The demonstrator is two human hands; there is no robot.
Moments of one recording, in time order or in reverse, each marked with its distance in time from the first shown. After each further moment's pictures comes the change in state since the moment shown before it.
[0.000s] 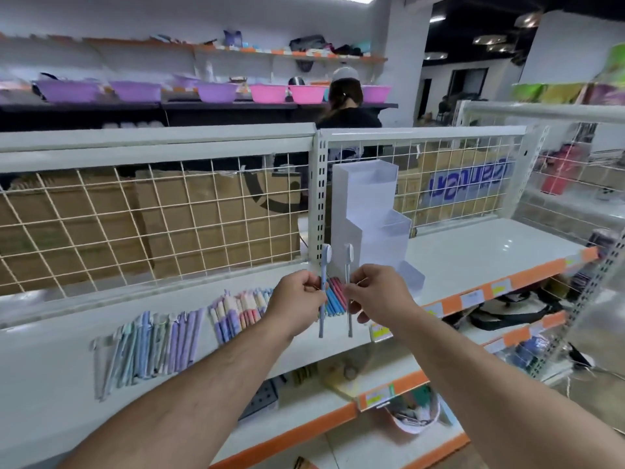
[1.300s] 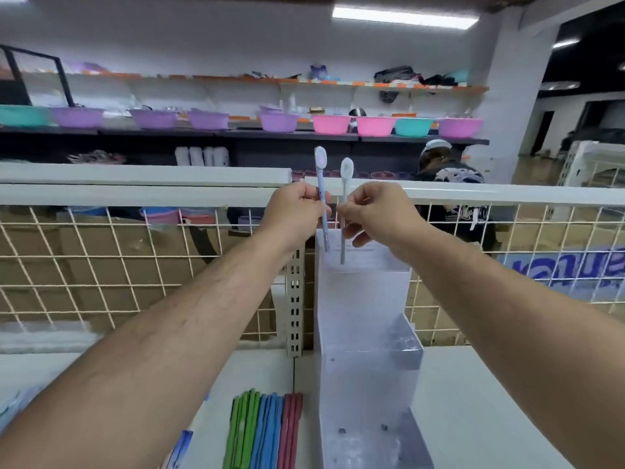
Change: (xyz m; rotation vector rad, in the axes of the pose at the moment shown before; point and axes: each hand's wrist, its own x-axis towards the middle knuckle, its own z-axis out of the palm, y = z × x) left_hand 0.284 0.187 0.050 -0.082 0.465 0.190; right_hand 0.336 -0.088 -0.127 0.113 -0.231 -0.423
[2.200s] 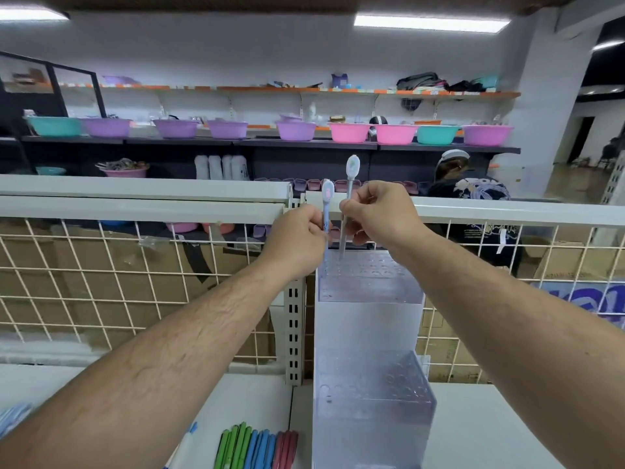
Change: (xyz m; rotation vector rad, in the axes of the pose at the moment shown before) left_hand 0.036 -0.032 0.020 0.410 0.041 0.136; right_hand 0.060 0.018 -0.001 0.079 0.038 -0.055
